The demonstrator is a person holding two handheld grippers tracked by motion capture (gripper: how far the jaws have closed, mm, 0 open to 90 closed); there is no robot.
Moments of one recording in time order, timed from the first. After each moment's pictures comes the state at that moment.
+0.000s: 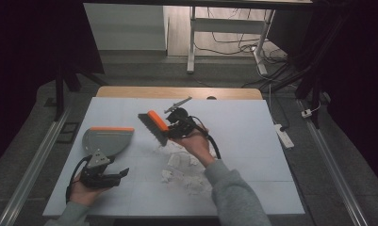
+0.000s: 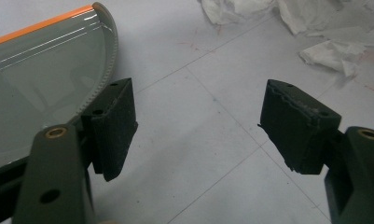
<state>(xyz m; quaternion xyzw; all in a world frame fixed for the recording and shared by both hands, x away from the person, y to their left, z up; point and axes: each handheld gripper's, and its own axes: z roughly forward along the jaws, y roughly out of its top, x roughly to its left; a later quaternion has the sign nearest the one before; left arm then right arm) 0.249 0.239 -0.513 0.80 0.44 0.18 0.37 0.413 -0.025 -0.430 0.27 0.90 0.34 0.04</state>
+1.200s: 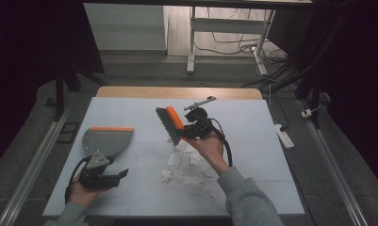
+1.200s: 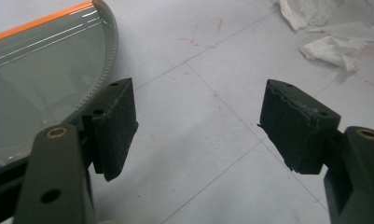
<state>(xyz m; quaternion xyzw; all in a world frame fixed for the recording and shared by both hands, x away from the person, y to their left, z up) 0.247 0.240 -0.514 0.80 0.44 0.18 0.37 0.395 -0.079 -0.408 0.35 0.86 0.36 0.05</state>
